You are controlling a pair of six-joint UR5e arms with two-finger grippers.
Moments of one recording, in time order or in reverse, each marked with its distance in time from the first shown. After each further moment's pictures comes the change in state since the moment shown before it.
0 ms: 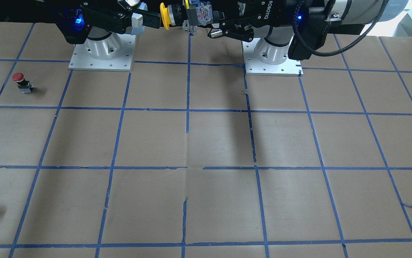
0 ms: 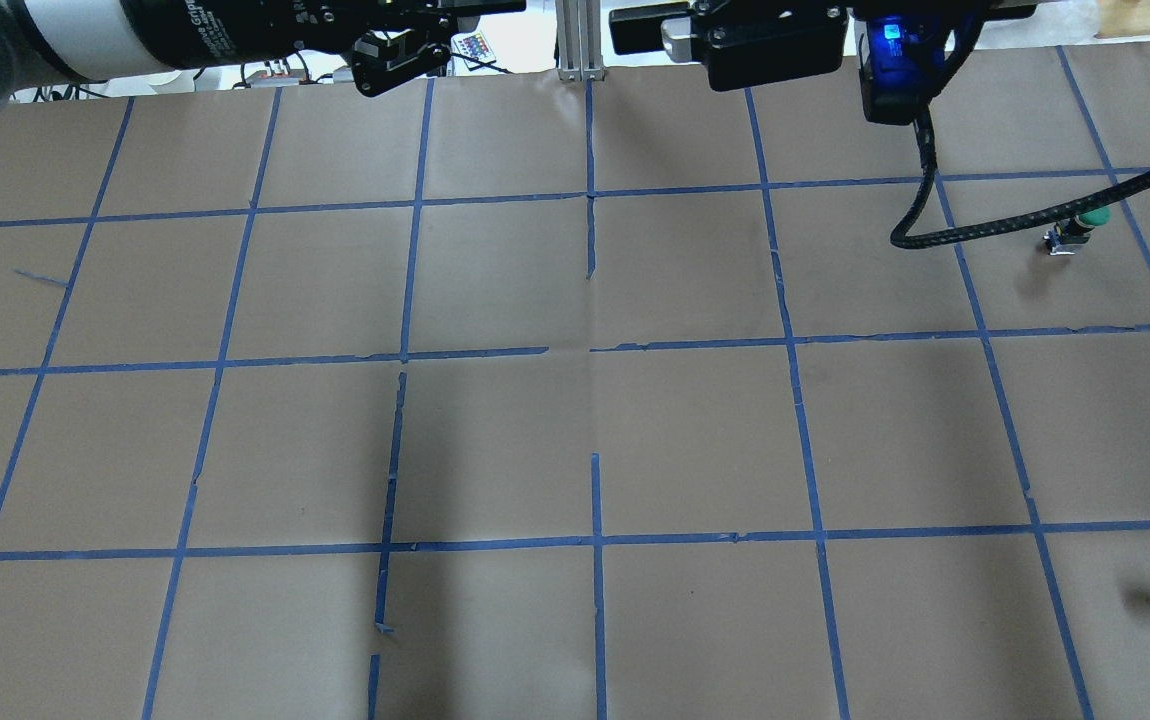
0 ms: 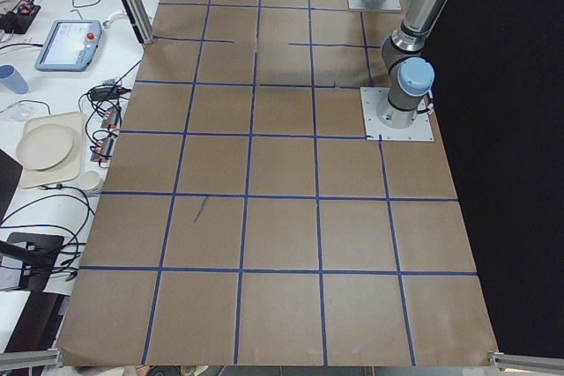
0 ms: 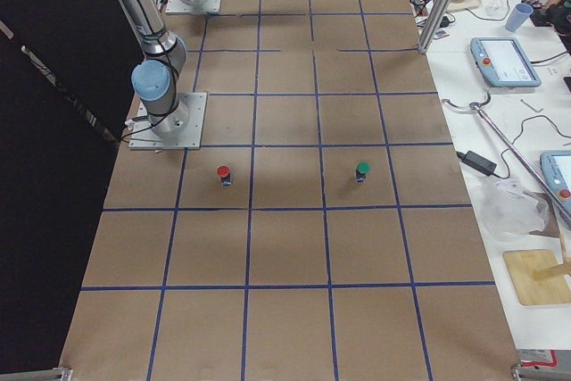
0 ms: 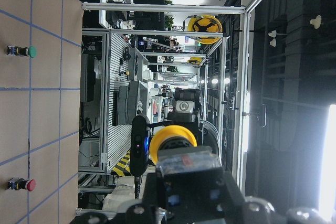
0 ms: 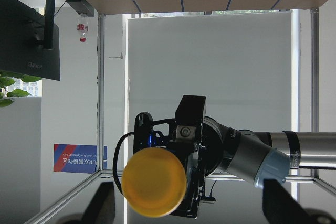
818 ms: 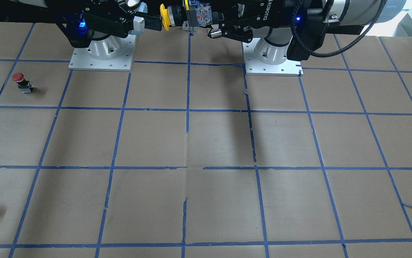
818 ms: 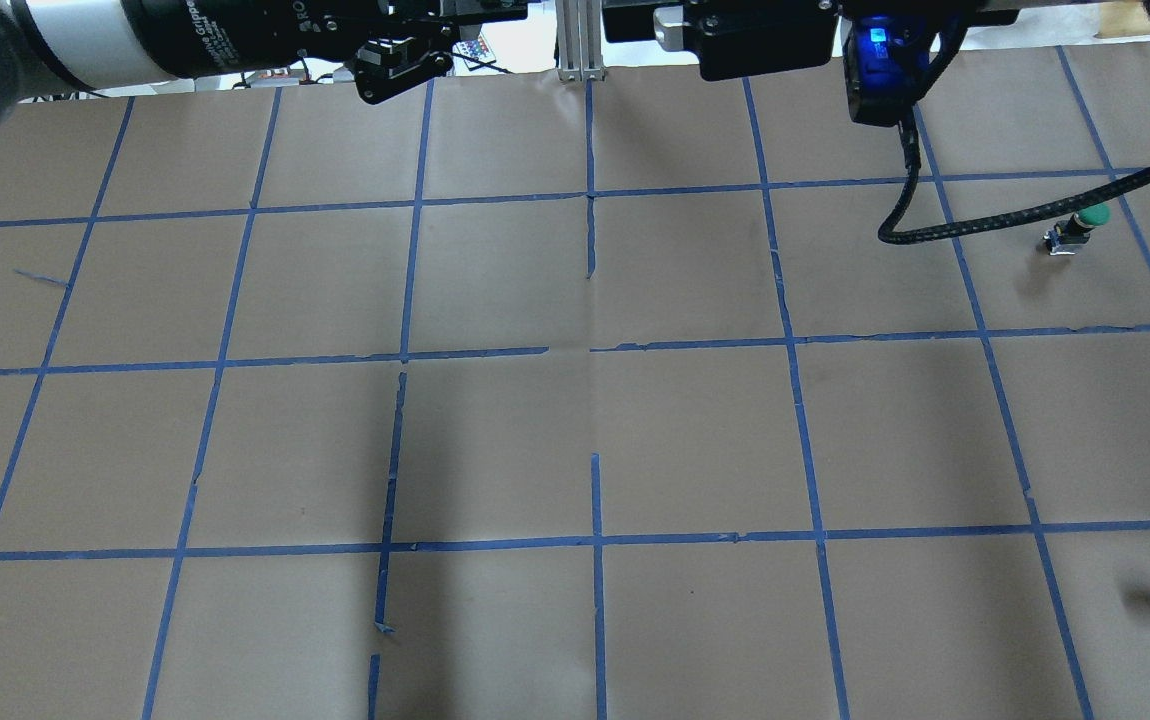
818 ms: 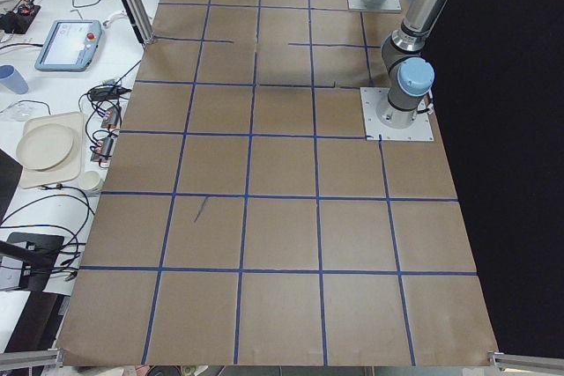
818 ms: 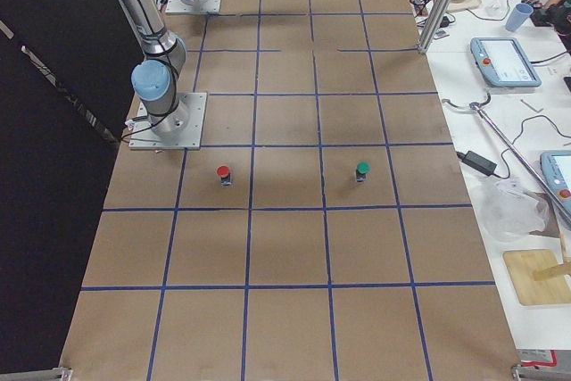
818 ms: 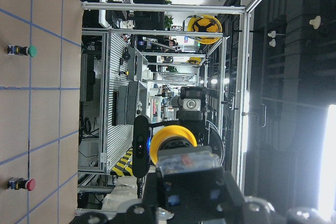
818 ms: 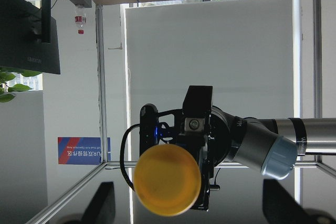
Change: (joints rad) left arm 0.000 0.005 -0.013 0.002 -0.002 0.008; right arm 0.007 0.021 0.012 -0.017 0.049 0.022
